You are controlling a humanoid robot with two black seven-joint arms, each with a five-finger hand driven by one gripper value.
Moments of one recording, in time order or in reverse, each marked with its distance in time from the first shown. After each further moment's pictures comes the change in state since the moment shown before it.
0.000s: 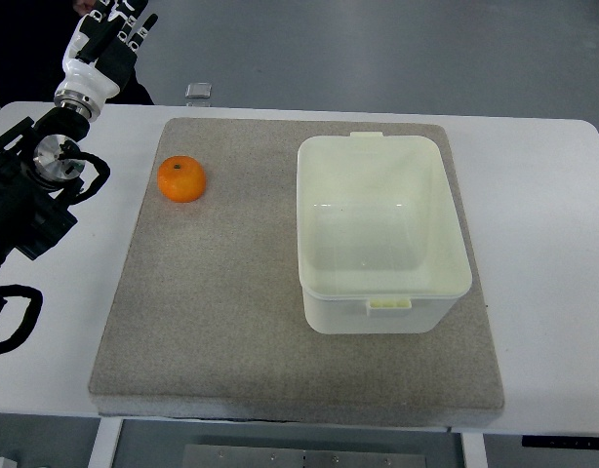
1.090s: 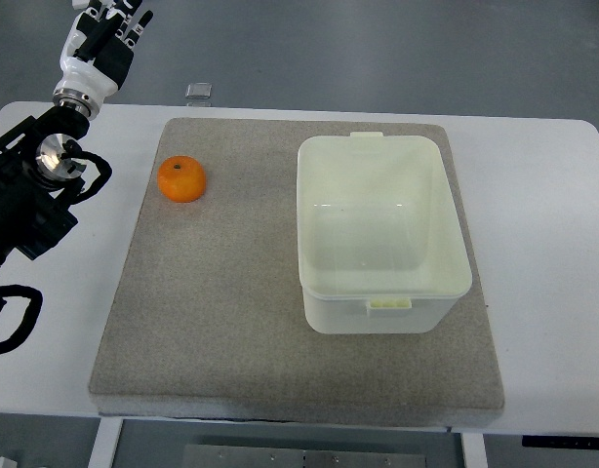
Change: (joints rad) left arm -0.001 0.001 0.013 -0.011 0.015 0.035 -0.033; right arm 0.000 0.000 0.000 0.000 0.000 0.000 0.000
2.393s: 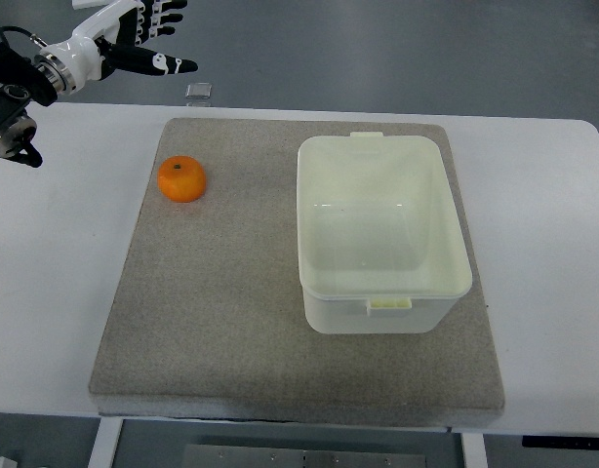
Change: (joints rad) left arm -0.071 0.248 0.268 -0.263 0.935 0.111 -0.108; right arm 0.000 0.000 0.000 0.000 0.000 0.000 0.000
